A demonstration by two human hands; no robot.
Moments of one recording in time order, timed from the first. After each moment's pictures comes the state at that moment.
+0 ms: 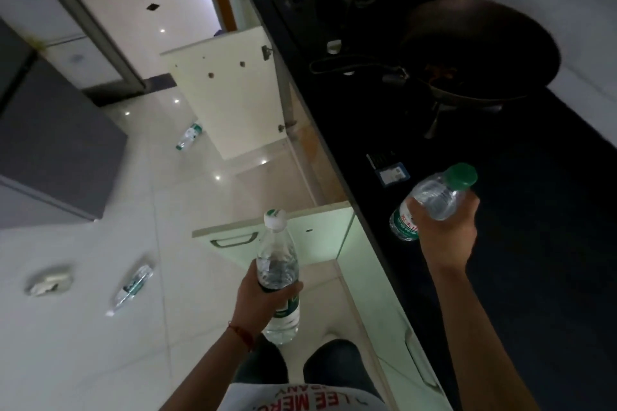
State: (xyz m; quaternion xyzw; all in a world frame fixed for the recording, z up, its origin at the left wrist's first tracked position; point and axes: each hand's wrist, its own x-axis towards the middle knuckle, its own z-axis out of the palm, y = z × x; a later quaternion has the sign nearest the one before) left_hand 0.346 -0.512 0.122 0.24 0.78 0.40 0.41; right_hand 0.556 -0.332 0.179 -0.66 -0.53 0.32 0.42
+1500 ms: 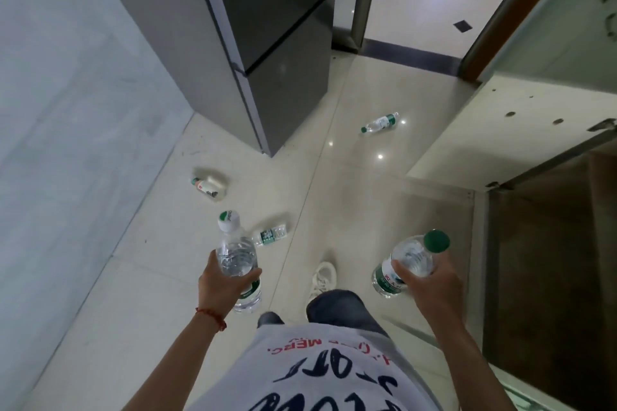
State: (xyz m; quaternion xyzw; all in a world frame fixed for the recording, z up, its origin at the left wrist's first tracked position) left_hand -0.137 -0.768 0.057 -0.09 0.88 0.43 0.20; right_hand 0.020 -0.469 0.078 -0.47 -0.79 0.38 0.08
